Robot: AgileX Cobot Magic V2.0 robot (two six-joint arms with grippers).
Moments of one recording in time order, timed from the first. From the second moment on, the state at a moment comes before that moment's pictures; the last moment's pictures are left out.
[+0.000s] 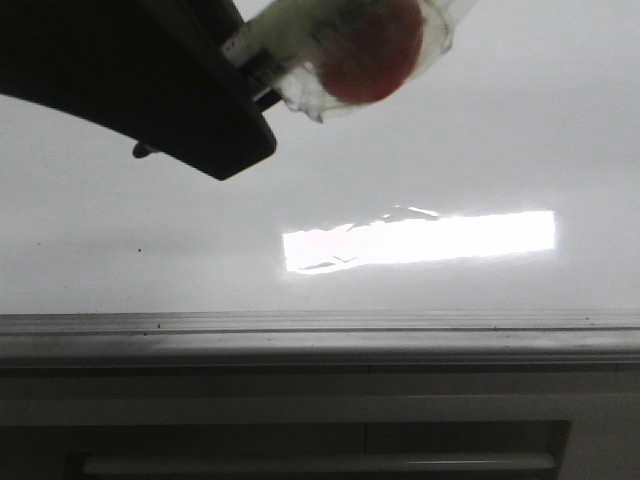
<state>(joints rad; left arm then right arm) -1.17 1.12 -0.92 0.11 0.67 0.52 0.75 0.83 -0.71 1.00 0.65 -1.19</state>
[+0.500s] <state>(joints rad) -1.17 1.12 -0.92 0.09 0.72 0.50 0.81 0.93 -0.72 1.00 0.53 -1.21</state>
